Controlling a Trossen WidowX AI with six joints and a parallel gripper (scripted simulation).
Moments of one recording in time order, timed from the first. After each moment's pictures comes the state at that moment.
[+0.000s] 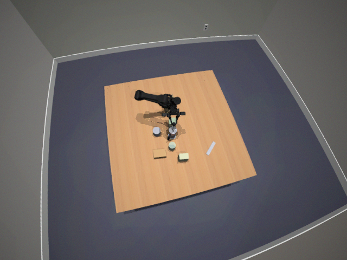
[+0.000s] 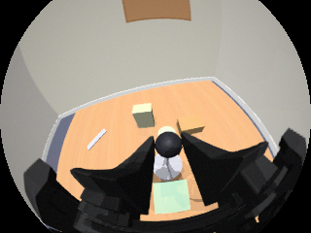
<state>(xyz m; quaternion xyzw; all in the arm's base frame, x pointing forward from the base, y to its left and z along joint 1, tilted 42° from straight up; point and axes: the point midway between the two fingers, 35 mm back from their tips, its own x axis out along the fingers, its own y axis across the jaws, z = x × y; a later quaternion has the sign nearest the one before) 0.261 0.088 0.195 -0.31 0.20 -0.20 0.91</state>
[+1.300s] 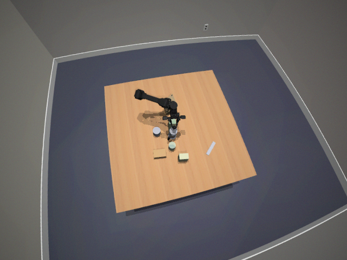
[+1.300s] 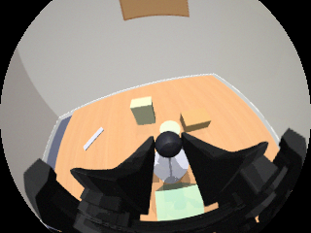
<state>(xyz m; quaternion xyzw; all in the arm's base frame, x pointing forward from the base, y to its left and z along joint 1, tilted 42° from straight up) 0.272 0.061 0.160 -0.30 0.20 -0.21 0.91</state>
